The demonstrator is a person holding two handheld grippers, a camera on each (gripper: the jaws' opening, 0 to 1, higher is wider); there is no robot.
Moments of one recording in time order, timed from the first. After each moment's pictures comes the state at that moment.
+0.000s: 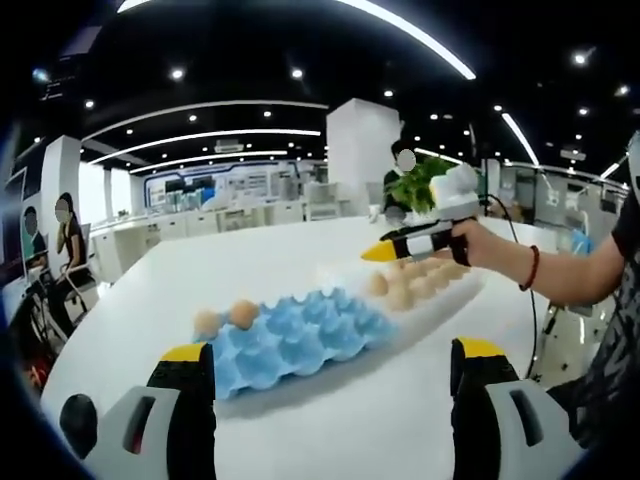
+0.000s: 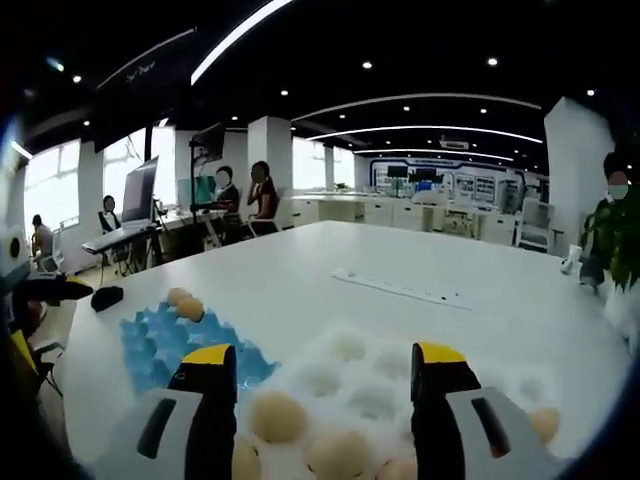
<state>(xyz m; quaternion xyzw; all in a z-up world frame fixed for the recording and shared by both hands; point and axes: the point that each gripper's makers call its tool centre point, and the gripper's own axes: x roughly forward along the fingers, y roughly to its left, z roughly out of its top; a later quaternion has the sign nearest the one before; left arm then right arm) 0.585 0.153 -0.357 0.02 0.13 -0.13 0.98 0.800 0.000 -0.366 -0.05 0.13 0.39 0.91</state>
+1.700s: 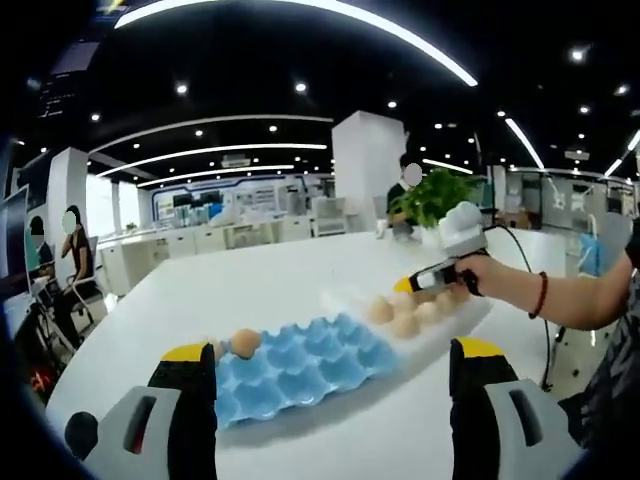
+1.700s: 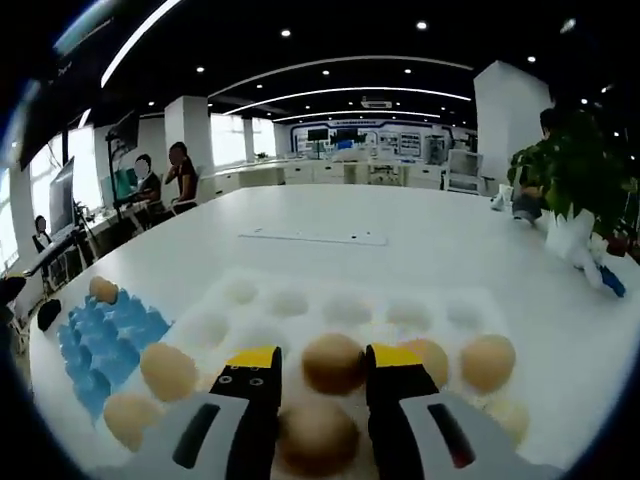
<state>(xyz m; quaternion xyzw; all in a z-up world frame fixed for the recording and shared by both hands) 0.599 0.149 -0.336 0.02 0.09 -0.11 0.99 0.832 -0.067 -0.419 -0.01 0.23 0.22 0.95</state>
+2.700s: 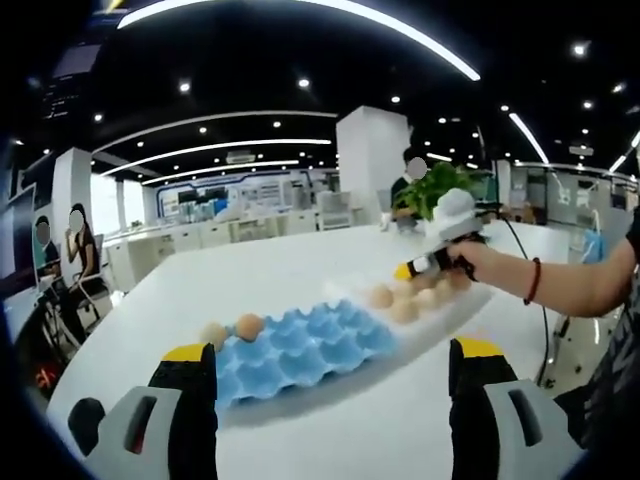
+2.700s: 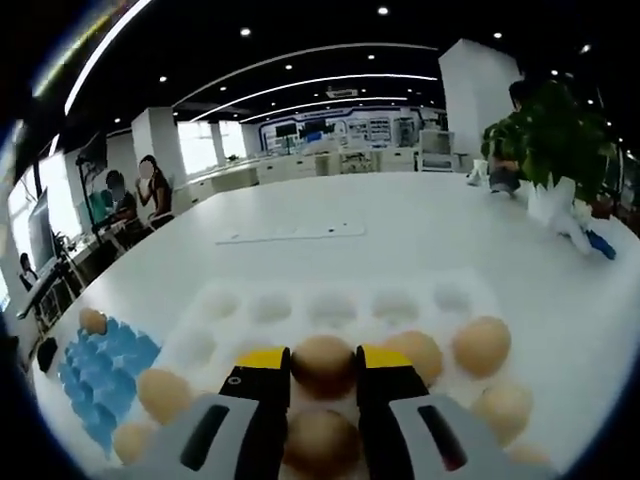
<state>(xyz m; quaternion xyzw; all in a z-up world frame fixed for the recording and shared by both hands) 0.583 0.149 -0.348 0.03 0.11 -0.09 0.99 0.829 -0.080 -0.418 0.03 0.24 0.18 0.95</state>
